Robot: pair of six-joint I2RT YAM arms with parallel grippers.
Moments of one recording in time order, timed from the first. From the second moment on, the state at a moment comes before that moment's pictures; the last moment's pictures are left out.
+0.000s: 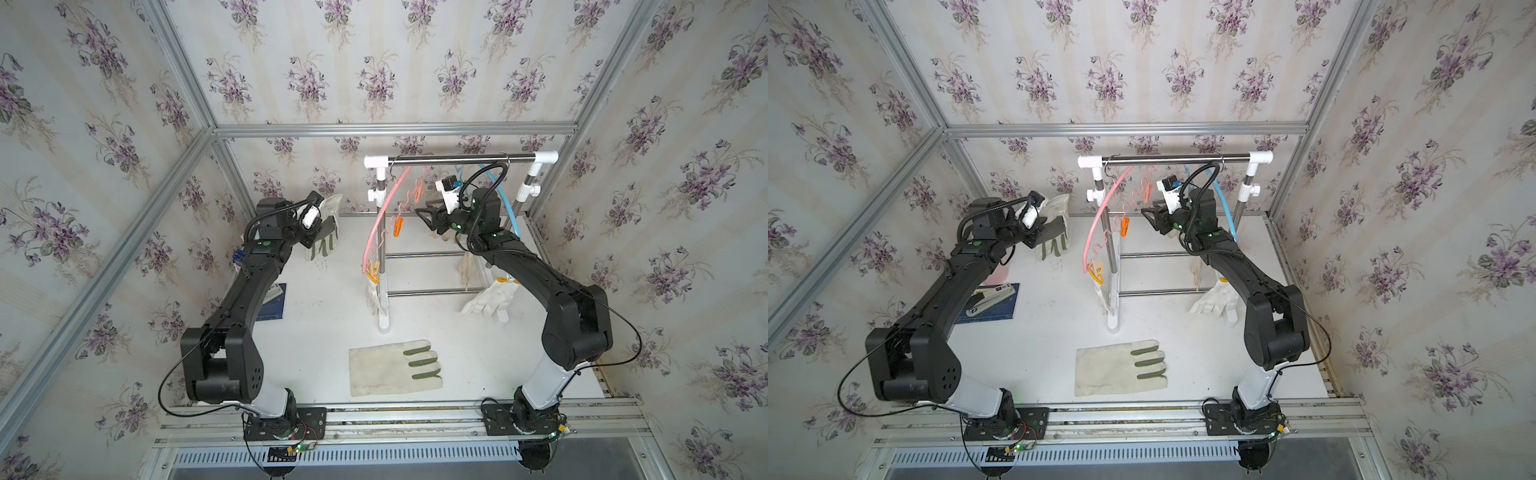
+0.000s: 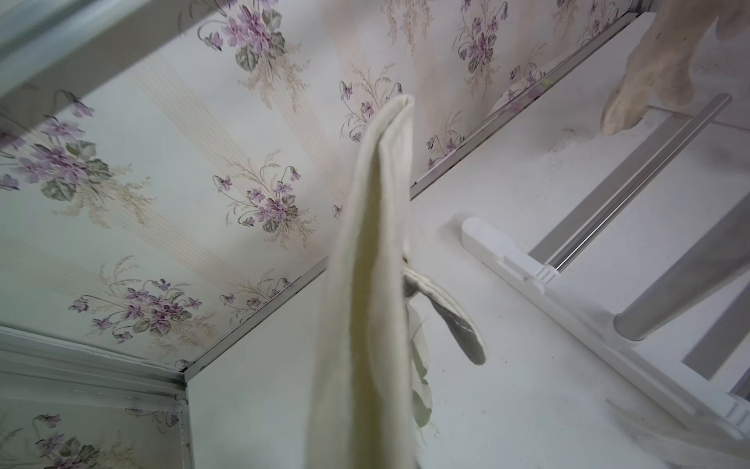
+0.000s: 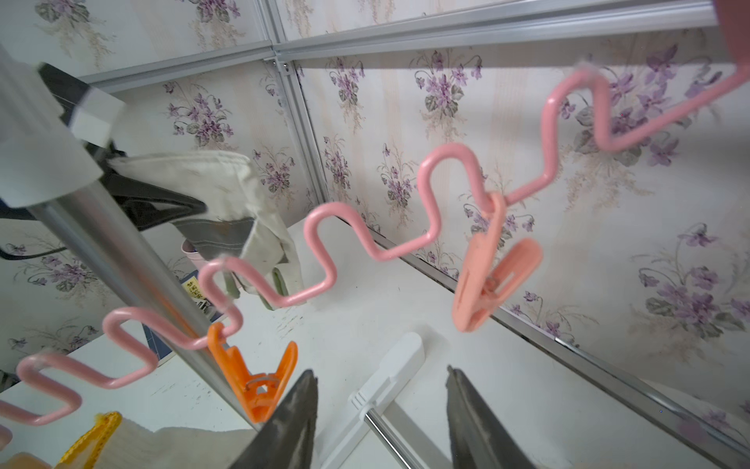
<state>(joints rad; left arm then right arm) 0.05 1.57 1.30 -0.22 0.36 0.56 0.33 1.76 1.45 0.11 -0.58 0.01</state>
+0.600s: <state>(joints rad) 0.03 1.92 1.52 0.14 0.71 0.59 0.32 1.89 1.65 -0.06 -0.57 -0.10</state>
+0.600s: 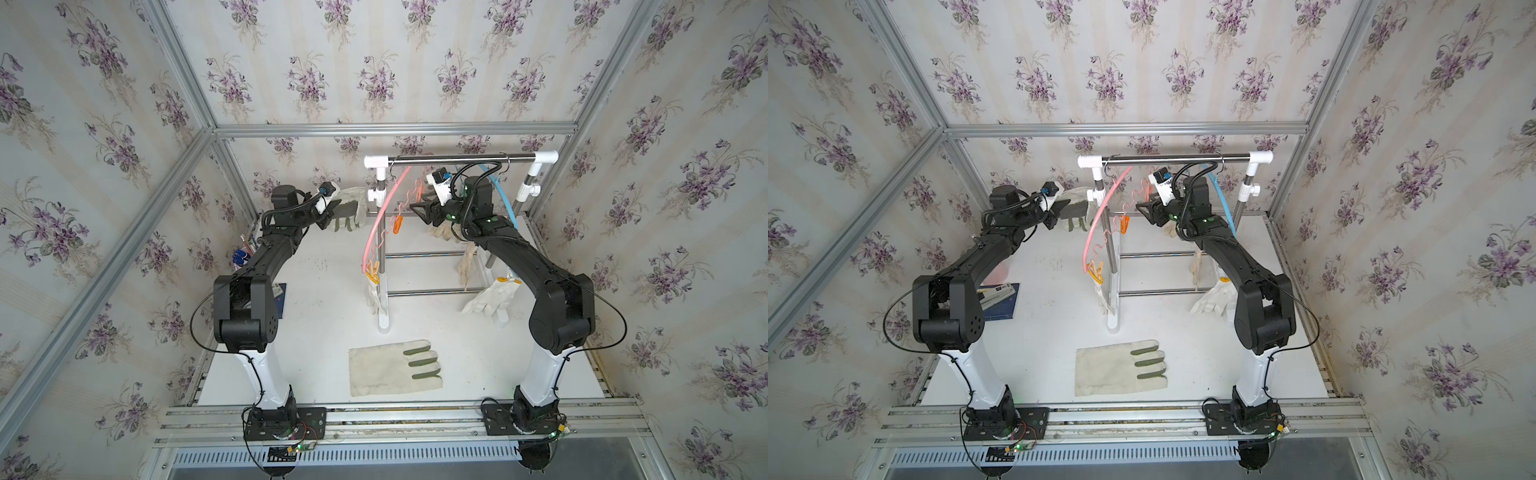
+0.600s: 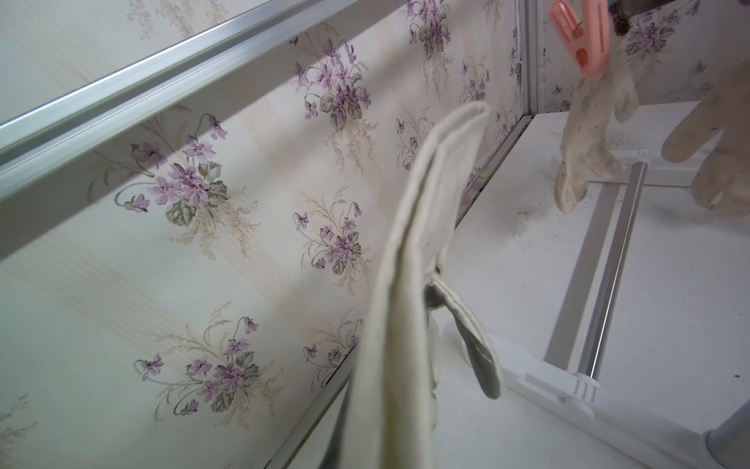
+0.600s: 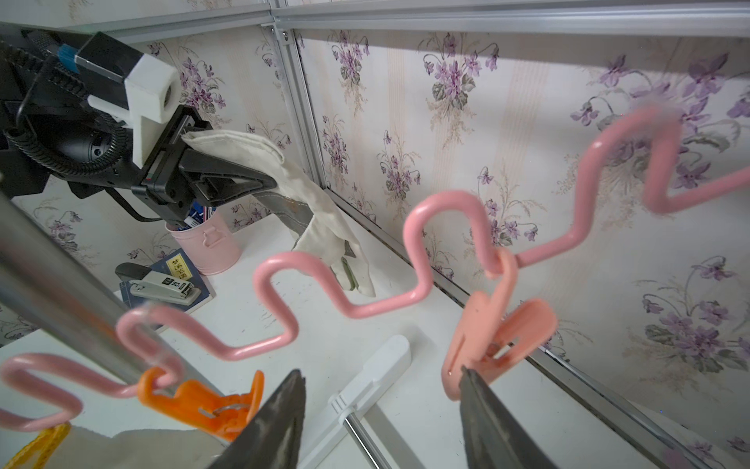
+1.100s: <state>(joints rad) -0.03 2.03 1.61 0.19 0.73 0.60 0.32 1.93 1.55 0.02 -0.52 -0.05</state>
